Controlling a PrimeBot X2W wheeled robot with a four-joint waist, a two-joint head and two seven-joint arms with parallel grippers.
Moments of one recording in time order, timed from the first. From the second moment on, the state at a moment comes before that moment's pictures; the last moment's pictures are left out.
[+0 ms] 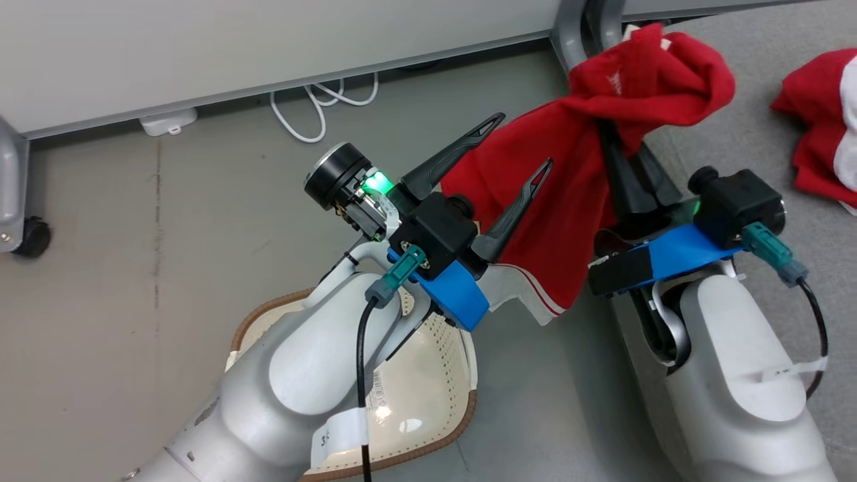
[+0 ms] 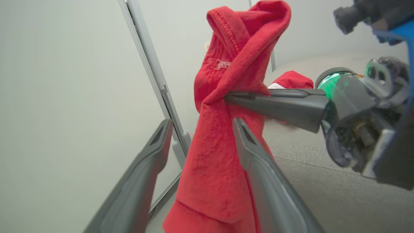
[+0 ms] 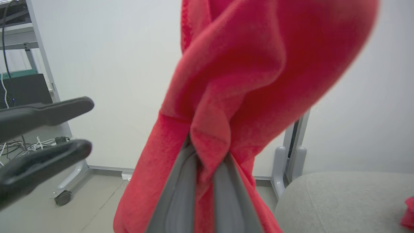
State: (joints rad) left arm -0.79 0.10 -0.81 0.46 -0.25 -0.09 -0.26; right arm -0.58 -0.05 0.16 0.36 0.14 0.13 -0.26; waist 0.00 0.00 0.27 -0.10
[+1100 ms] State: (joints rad) left arm -0.78 0.12 -0.90 0.51 -0.26 -0.10 -0.25; right arm -0.45 -0.05 -0.13 0.23 0.12 0.13 -0.26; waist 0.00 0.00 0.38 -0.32
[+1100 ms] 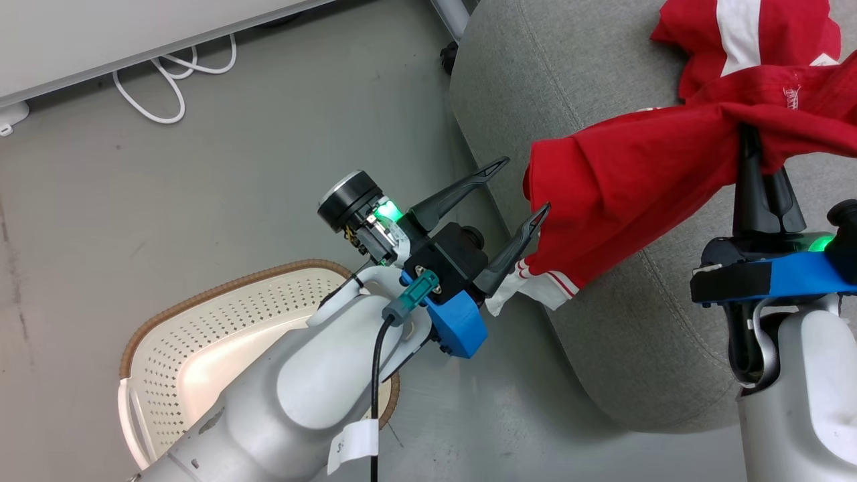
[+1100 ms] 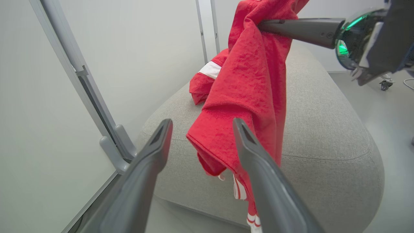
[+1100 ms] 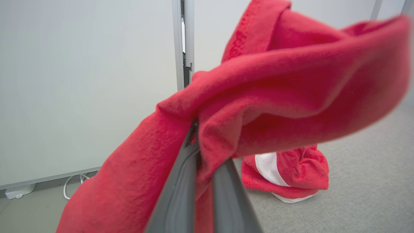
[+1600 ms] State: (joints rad) left arm -0.80 0.13 -0.91 0.50 -0.26 -0.10 -0.26; right arm -0.56 -0.05 -0.12 0.18 0.11 0.13 -0.26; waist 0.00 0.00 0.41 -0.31
